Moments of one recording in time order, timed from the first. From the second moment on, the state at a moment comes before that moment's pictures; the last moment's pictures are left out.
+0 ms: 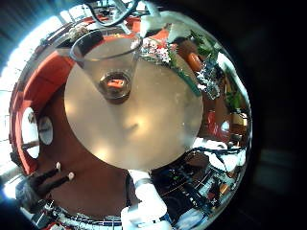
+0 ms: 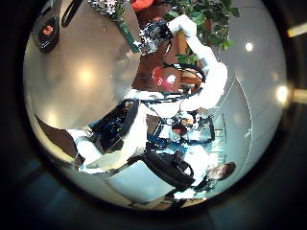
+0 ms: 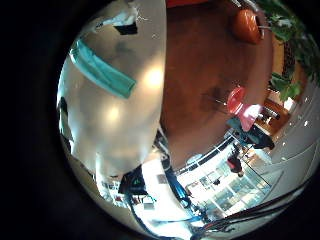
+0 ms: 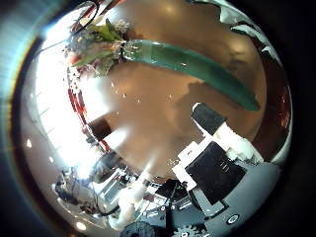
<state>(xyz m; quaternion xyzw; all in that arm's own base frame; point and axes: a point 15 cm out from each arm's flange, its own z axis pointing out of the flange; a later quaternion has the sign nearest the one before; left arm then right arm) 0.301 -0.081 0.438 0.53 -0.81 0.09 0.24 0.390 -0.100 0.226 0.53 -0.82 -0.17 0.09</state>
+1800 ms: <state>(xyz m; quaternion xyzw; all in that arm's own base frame) 0.299 -0.070 0.443 0.54 -0.80 0.10 0.23 0.397 -0.101 0.171 0.54 -0.81 -0.12 0.17</state>
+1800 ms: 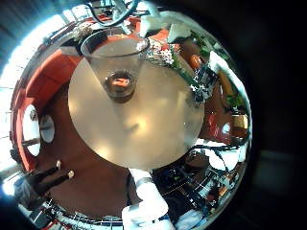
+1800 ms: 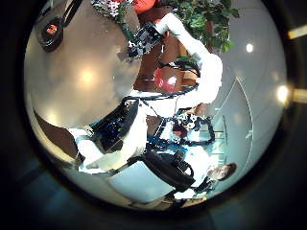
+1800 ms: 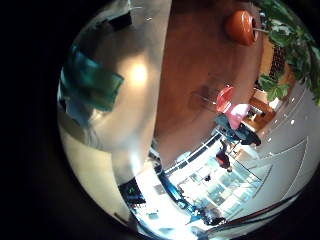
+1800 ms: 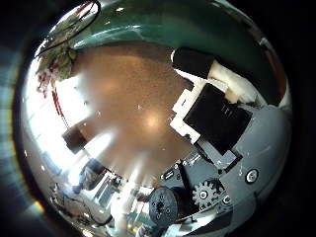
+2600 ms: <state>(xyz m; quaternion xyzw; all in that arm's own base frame) 0.302 -0.063 0.457 0.55 -0.79 0.11 0.22 0.431 -0.120 0.390 0.57 -0.80 0.14 -0.11</state>
